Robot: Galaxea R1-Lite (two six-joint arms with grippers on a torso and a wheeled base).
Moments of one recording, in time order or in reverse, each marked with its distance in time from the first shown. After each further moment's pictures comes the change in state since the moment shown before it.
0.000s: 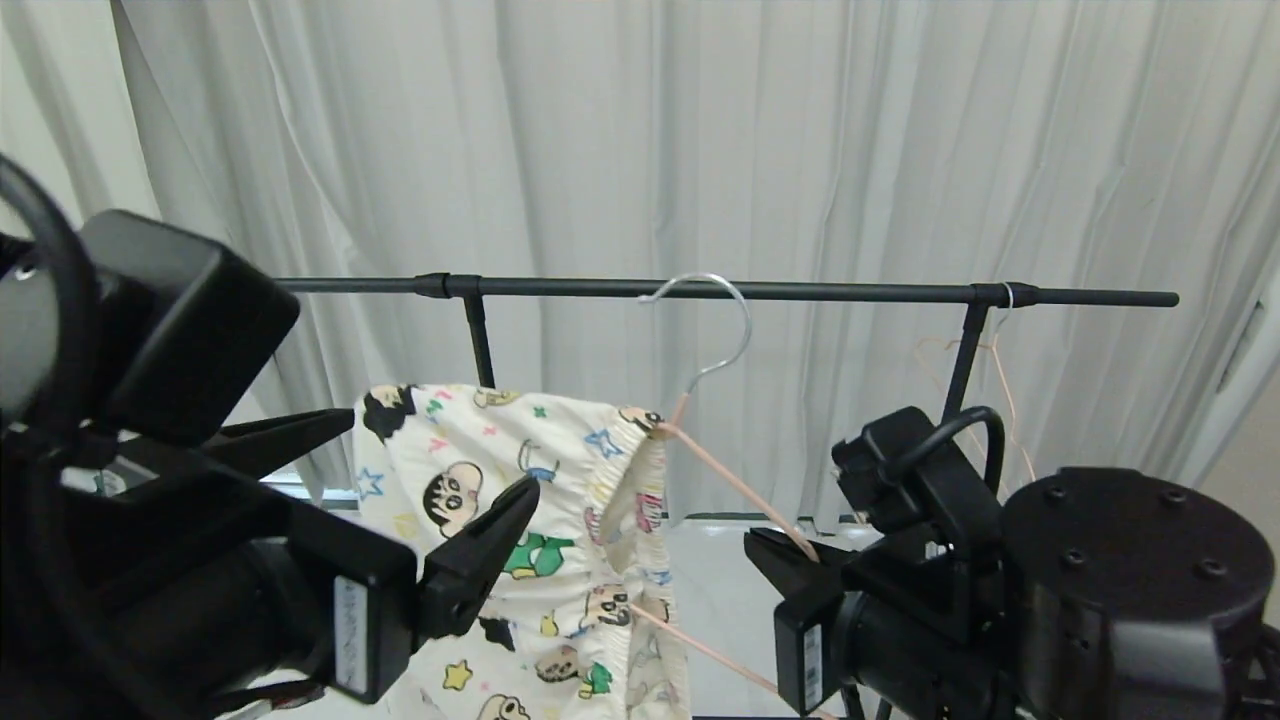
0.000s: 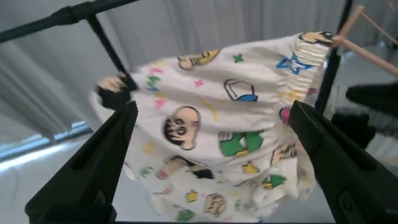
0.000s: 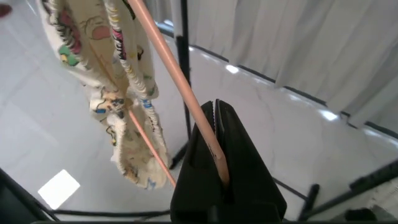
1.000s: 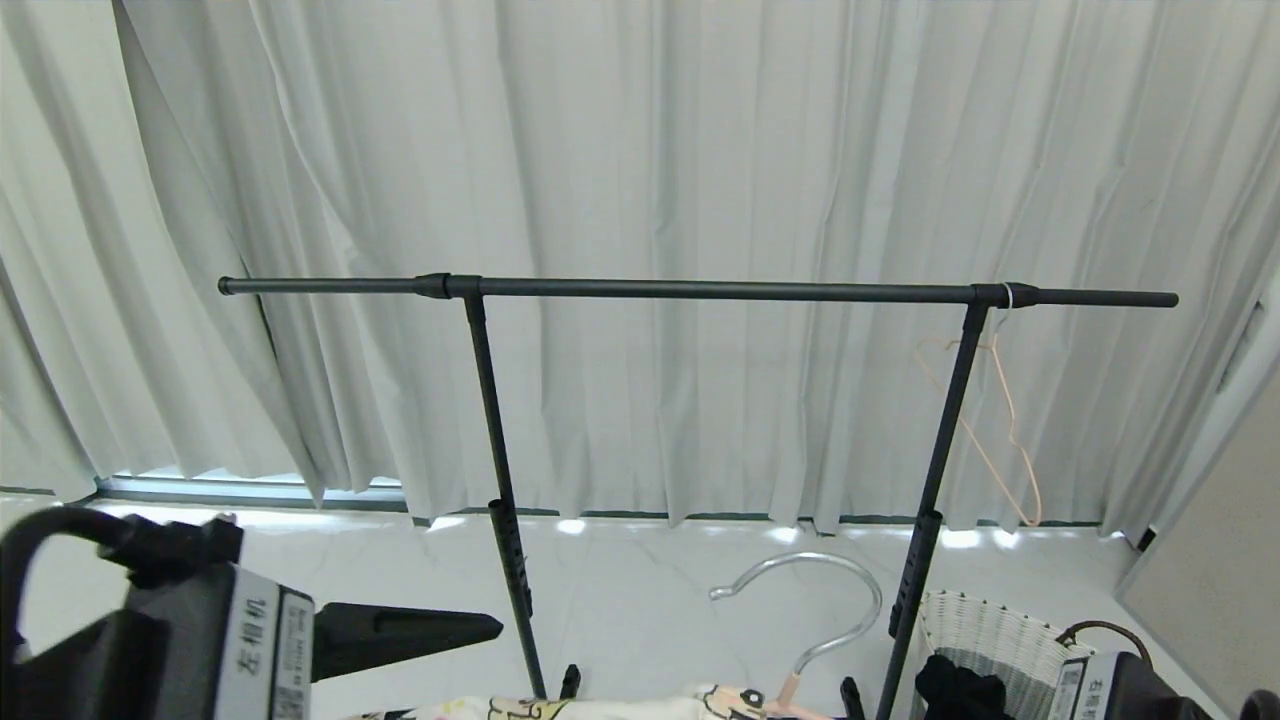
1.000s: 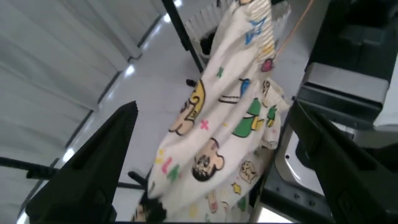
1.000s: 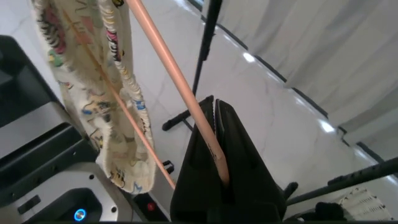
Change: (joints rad) left arm 0.115 -0.117 0.208 0.000 -0.849 0.282; right arm 0.189 -0.276 0.369 -0.003 0.004 -0.130
